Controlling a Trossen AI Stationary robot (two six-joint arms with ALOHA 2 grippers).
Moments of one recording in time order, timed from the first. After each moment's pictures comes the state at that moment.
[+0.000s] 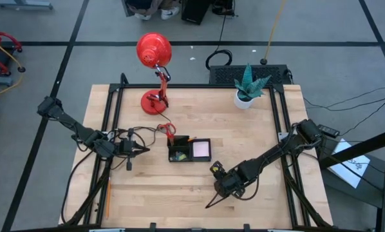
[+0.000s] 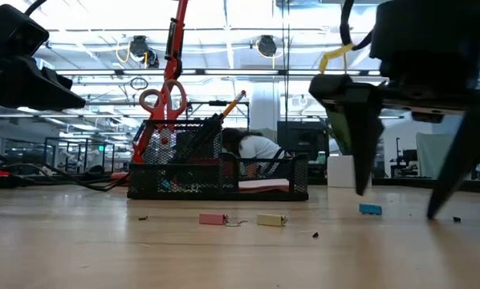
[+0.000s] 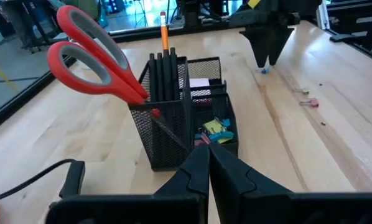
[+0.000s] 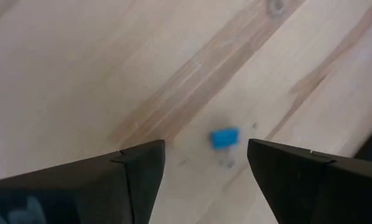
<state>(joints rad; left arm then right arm) -0.58 0.43 0.06 0.01 -0.59 -0.11 0.50 1.84 1.06 -0.46 0.18 -0.34</state>
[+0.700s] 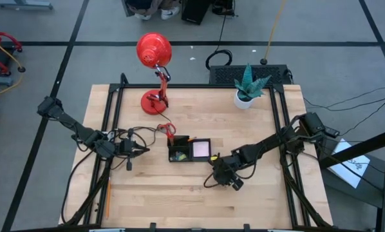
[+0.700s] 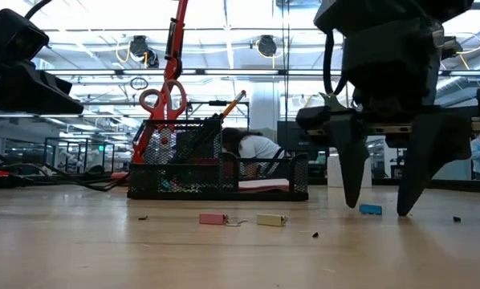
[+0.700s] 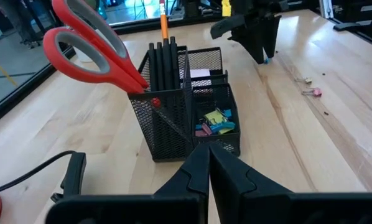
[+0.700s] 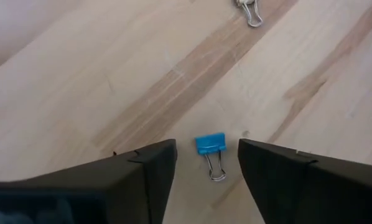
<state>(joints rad) -0.58 0.43 0.06 -0.03 -0.59 -0.12 0.33 1.77 0.84 -0.17 -0.17 -0.43</state>
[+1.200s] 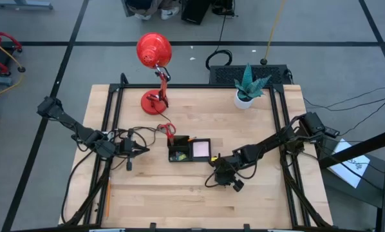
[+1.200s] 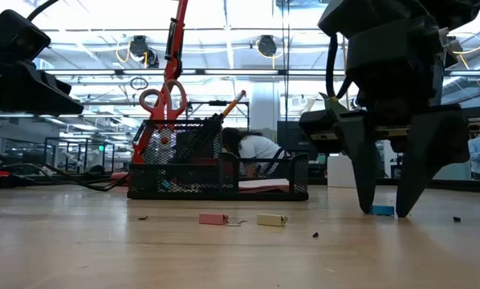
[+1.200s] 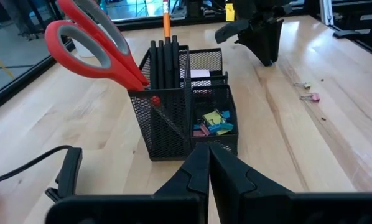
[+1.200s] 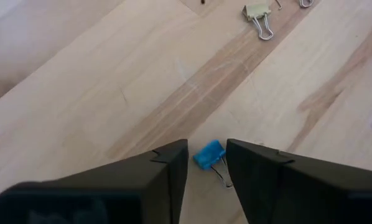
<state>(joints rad) -0.58 0.43 0.06 -0.03 -0.59 -0.16 0.32 1.77 0.80 -0.05 -0.22 -0.40</state>
